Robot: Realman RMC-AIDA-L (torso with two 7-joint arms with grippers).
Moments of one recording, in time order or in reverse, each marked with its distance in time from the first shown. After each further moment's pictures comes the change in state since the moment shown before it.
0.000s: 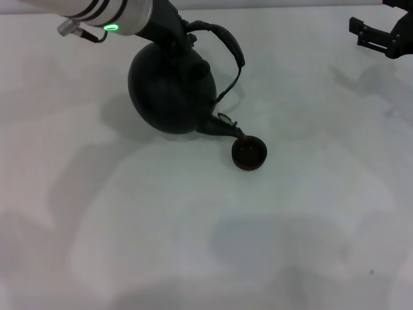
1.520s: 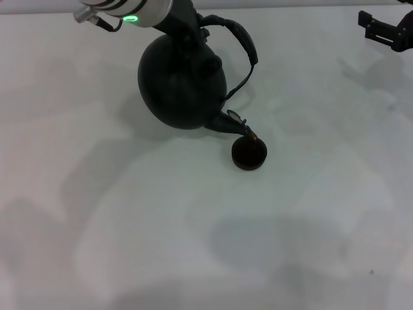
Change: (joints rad) left arm -0.064 -0.002 0.052 0.016 0.051 0.039 -0.049; right arm 0.015 -0.001 0.000 -0.025 0.035 -0.078 -0.026
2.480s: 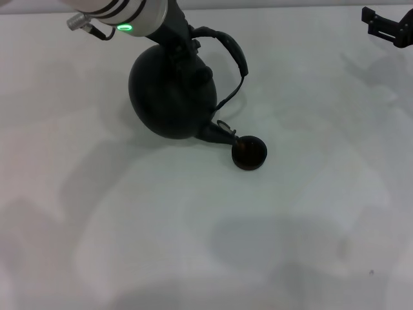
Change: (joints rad) left arm 0.005 0.000 0.012 0.011 0.024 0.050 -0.011; right arm 0.007 0.001 0.000 0.001 0.002 -0.040 0.001
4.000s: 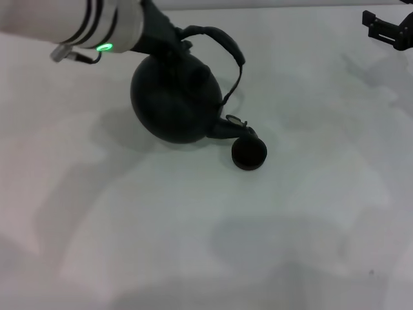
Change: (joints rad) left arm 0.195 -0.003 0.001 0.120 -0.041 -0.113 -0.085; right arm 0.004 0.000 0.000 -0.017 0.000 -0.019 0.000
